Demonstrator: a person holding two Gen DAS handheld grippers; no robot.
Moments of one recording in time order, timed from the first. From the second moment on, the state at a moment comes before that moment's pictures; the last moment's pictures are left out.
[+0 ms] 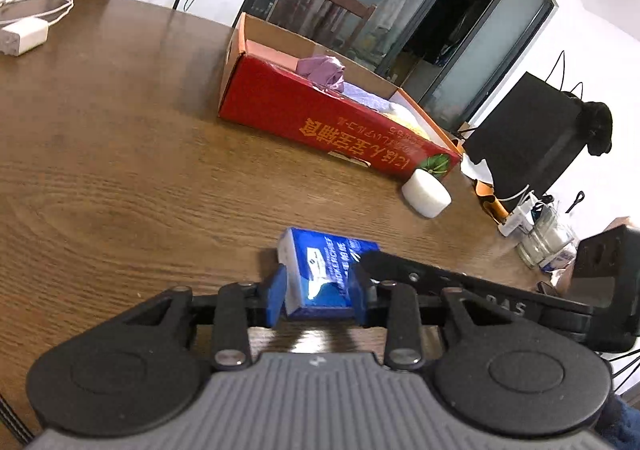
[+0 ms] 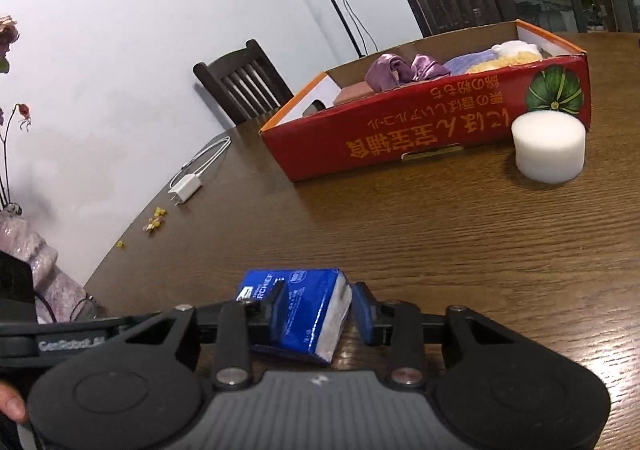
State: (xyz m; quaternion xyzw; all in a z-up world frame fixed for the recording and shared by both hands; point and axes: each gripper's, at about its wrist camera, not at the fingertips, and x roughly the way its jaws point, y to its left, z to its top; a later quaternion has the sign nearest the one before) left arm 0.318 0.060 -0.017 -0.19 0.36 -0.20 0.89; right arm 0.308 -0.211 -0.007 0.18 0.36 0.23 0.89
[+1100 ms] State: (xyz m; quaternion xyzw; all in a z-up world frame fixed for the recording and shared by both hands) left arm 0.631 -0.059 0.024 -0.20 0.41 -0.23 0.86; right arm 0.555 -0.283 0.077 0.08 0.29 0.13 0.94
